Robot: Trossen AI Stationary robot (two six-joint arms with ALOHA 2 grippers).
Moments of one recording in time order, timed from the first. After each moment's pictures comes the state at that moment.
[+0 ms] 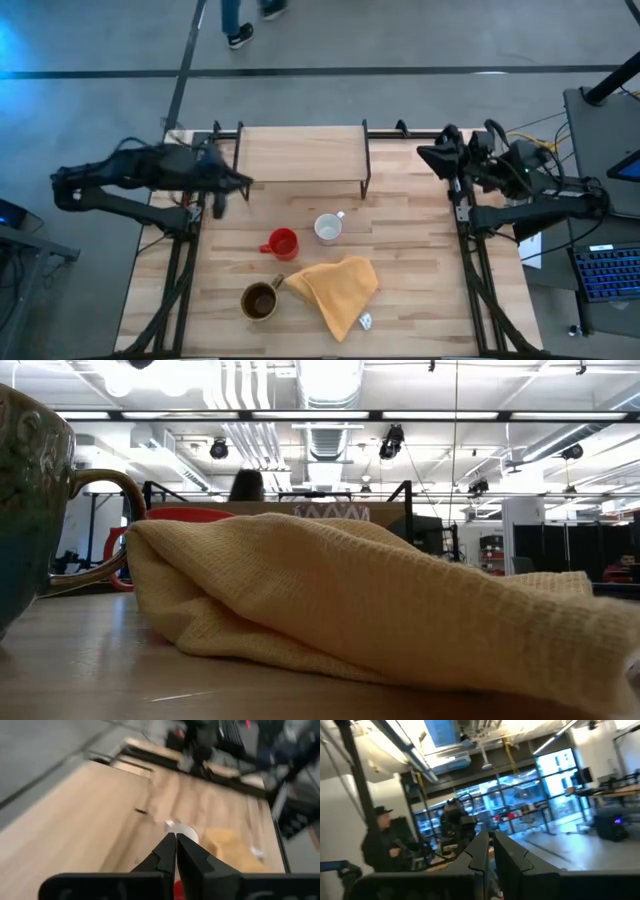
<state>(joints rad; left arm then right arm) -0.03 0.90 1.21 -0.81 -0.19 -0.29 -0.04 0.67 0.80 0.22 0.08 0.26</state>
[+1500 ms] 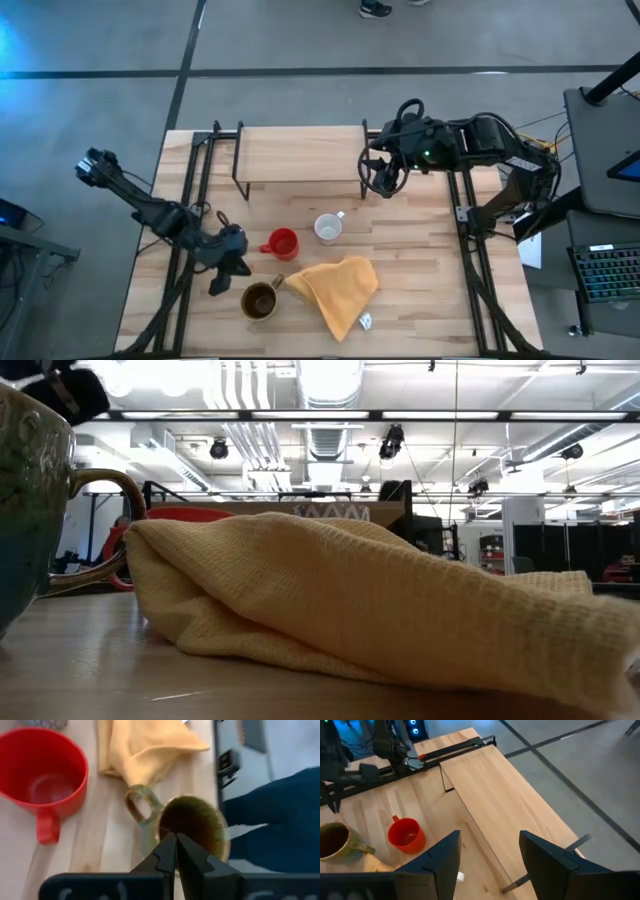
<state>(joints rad) -0.58 0.98 0.83 -0.63 -0.06 -0.75 0.05 1.57 2.12 -1.28 0.41 0.33</state>
